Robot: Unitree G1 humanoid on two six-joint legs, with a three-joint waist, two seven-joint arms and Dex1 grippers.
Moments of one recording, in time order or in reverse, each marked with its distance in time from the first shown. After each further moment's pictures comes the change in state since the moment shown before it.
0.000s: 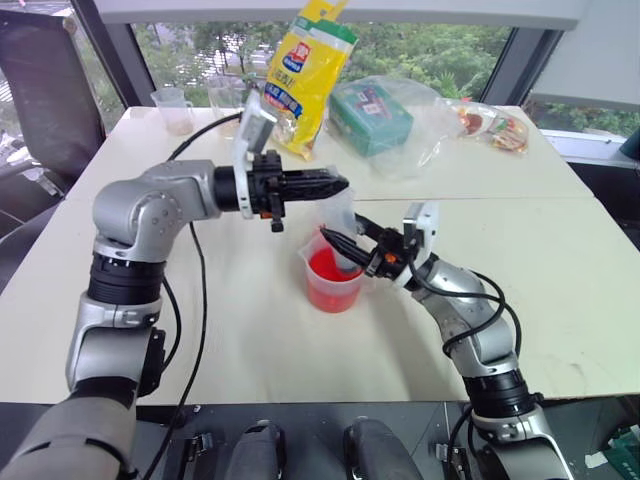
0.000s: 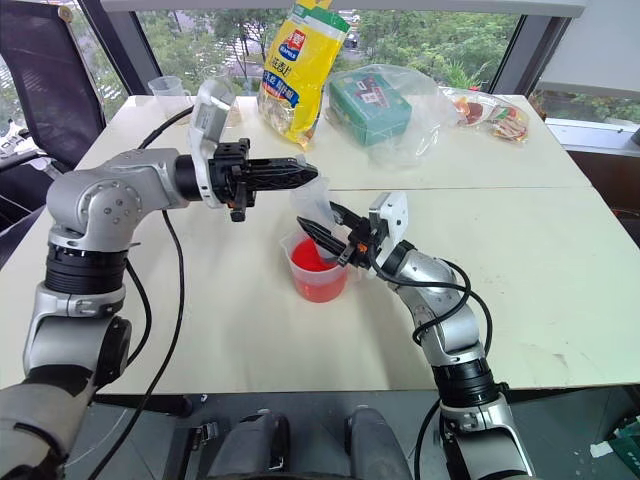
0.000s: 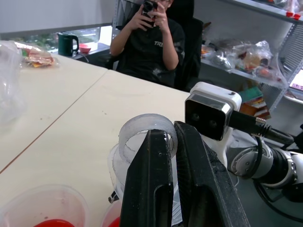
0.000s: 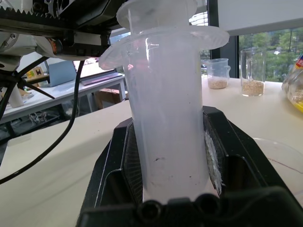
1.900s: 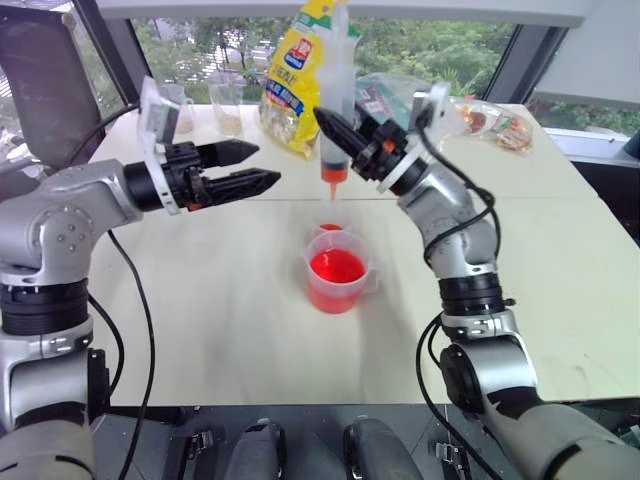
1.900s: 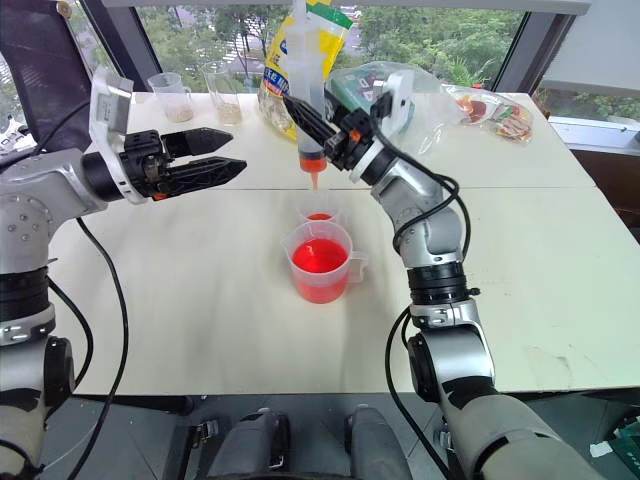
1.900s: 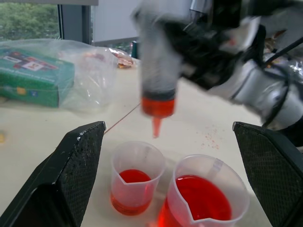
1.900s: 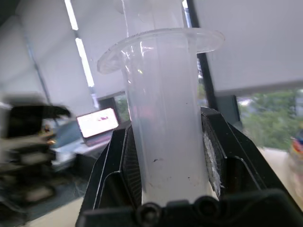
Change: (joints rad) left arm 0.155 0.217 0.198 -0.098 -0.062 0.000 0.094; right arm -0.528 0.114 -0.163 0.438 0.094 0.021 -0.051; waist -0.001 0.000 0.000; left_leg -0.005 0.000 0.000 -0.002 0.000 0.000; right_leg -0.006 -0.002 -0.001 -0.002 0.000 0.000
